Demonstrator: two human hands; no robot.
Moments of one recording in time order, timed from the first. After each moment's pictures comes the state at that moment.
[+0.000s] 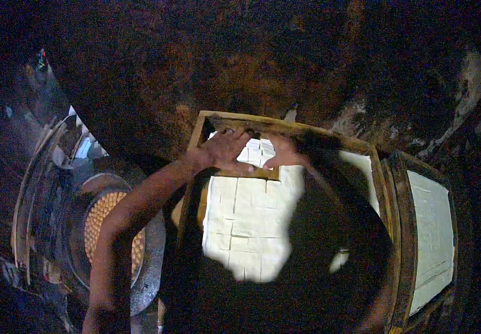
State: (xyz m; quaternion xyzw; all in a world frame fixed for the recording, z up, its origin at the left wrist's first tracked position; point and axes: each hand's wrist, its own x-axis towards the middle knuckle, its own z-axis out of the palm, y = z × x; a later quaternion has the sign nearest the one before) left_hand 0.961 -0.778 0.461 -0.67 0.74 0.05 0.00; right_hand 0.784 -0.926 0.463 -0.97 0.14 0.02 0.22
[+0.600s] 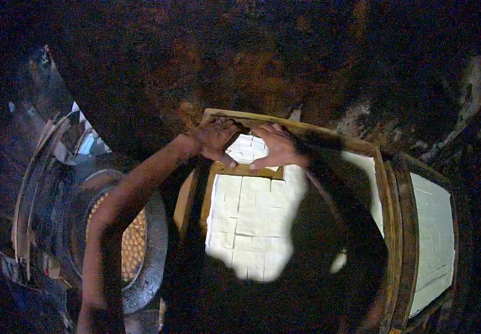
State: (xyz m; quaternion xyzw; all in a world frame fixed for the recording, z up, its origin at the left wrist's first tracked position) left_hand 0.994 -0.755 0.498 -0.68 0.73 0.05 0.05; right_hand 0.803 -0.880 0.503 -0.98 0.14 0.04 0.12
